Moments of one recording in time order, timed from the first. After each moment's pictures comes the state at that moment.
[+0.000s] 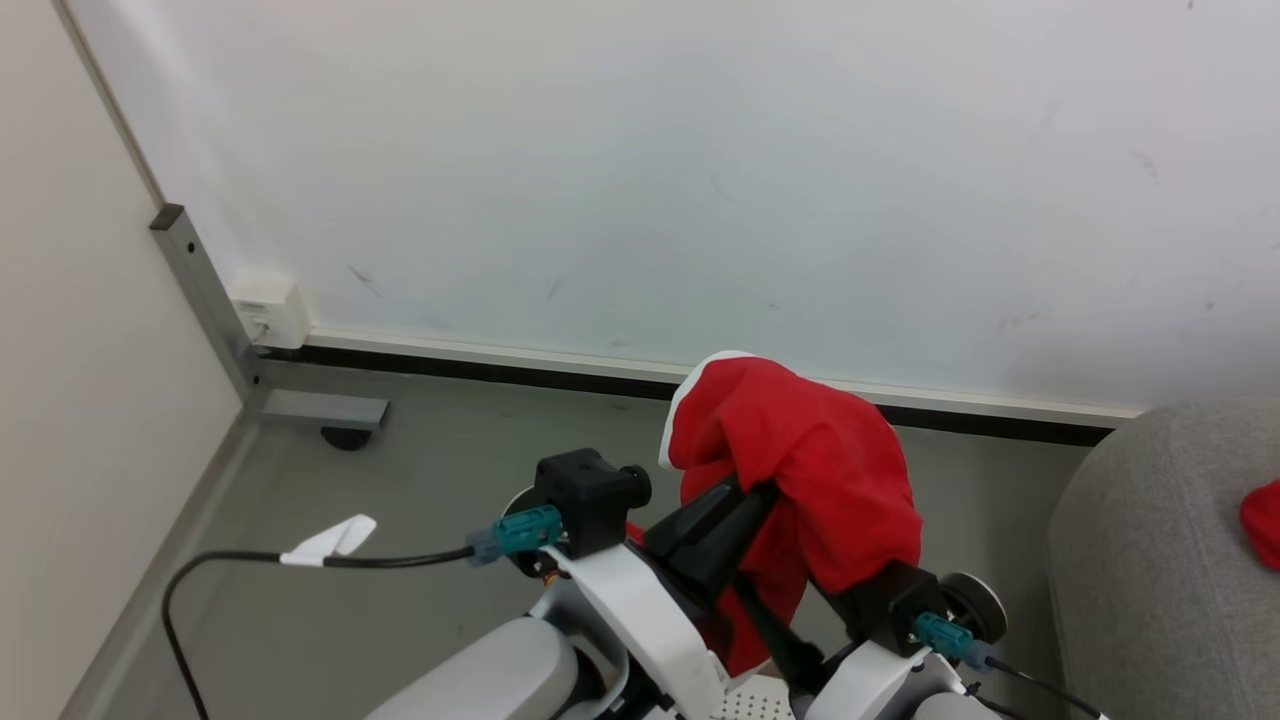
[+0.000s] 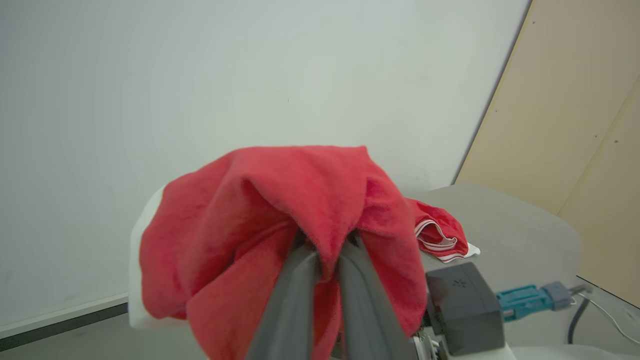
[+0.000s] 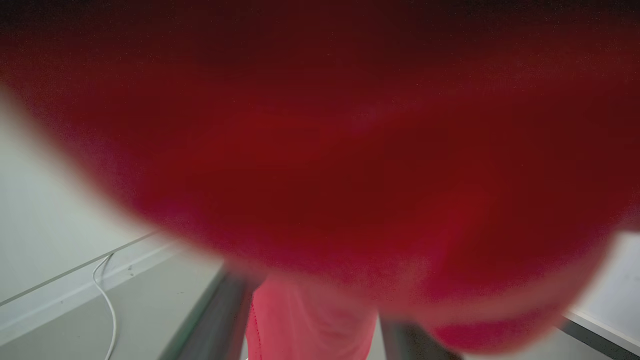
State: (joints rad) left arm -0.59 0.26 -0.93 0.08 -0.78 0.03 -0.14; right arm -0.44 -0.06 0.72 0.62 0.45 0.13 -0.26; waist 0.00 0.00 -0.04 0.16
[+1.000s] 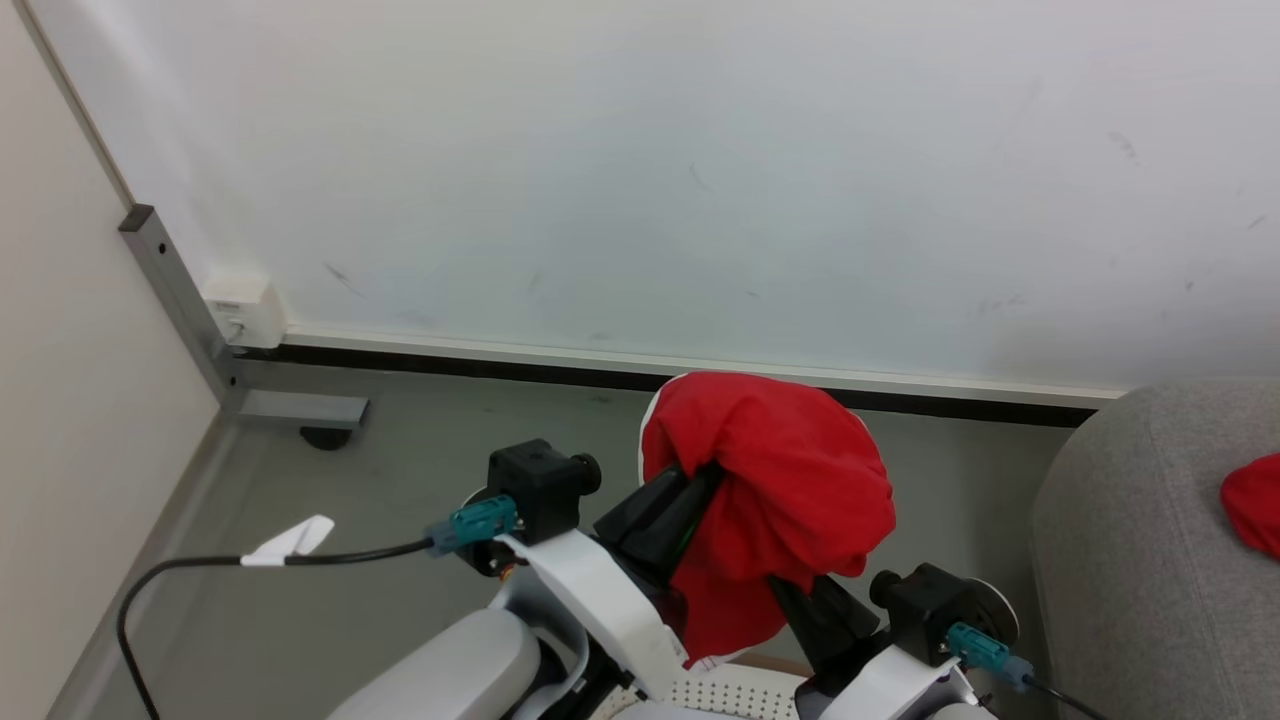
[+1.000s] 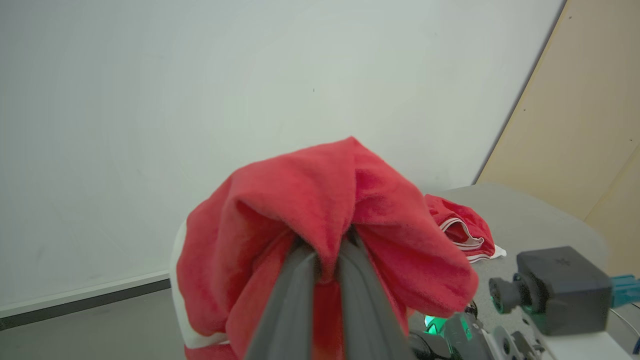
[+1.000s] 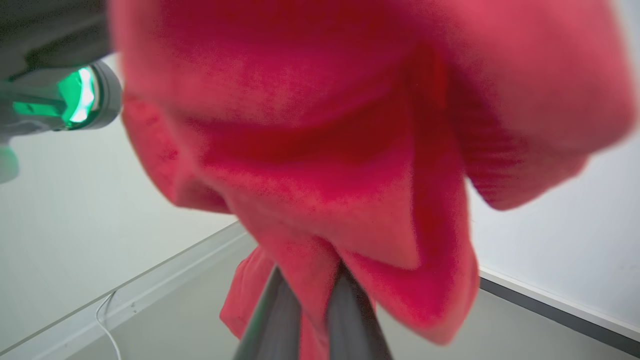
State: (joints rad) left arm -0.58 0.30 -0.90 0.12 -0.80 0.05 -0.16; right arm -0.38 -0.06 0.65 0.50 0.46 0.13 -0.26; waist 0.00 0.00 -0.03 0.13
